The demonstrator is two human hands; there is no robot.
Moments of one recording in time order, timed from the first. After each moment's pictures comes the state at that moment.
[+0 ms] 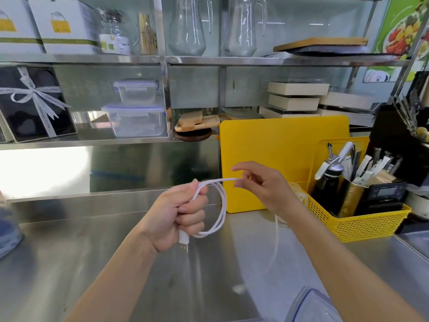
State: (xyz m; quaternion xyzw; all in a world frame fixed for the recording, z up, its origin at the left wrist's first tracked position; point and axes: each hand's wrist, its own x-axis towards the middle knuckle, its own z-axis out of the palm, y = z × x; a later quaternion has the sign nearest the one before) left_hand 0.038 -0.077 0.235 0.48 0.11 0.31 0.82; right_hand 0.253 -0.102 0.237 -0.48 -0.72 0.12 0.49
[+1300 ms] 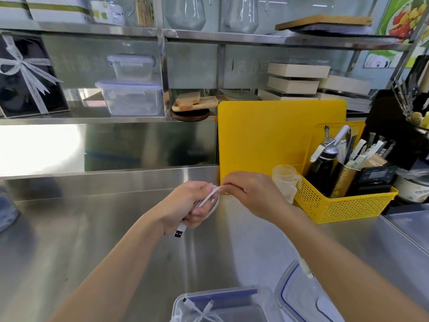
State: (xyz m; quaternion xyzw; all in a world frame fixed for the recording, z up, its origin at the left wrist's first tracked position) left_hand 0.048 -0.085 0.206 0.64 0.30 0.22 0.67; right_hand 0.221 -0.129 0.213 -0.54 -0.78 -0.03 0.30
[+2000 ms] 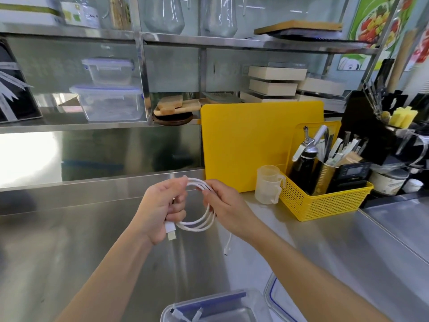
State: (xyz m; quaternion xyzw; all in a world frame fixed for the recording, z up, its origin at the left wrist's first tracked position) left_hand 0.051 -0.083 0.202 0.50 0.29 0.42 0.70; right_hand 0.193 -0.135 0.198 -0.55 -0.64 0.27 0.47
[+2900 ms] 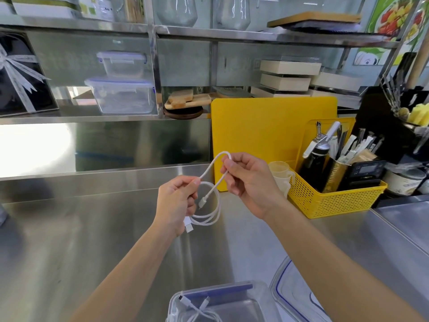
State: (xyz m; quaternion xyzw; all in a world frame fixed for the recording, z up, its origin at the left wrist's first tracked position) left_hand 0.067 -0.085 0.182 0.47 0.38 0.51 0.61; right_hand 0.205 -0.134 0.226 -0.39 -0.46 0.46 0.65
